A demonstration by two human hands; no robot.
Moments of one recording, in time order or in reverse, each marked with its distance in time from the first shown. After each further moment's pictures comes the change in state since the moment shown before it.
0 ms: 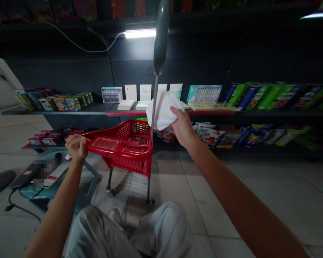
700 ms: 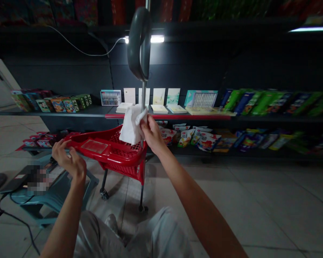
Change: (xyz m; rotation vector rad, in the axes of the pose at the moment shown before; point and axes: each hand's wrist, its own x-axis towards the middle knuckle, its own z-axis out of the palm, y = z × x) left_hand -0.019 0.066 -0.004 0.038 0.479 -0.351; right_hand -0.015 0.051 0.064 -0.213 -0.218 -0.234
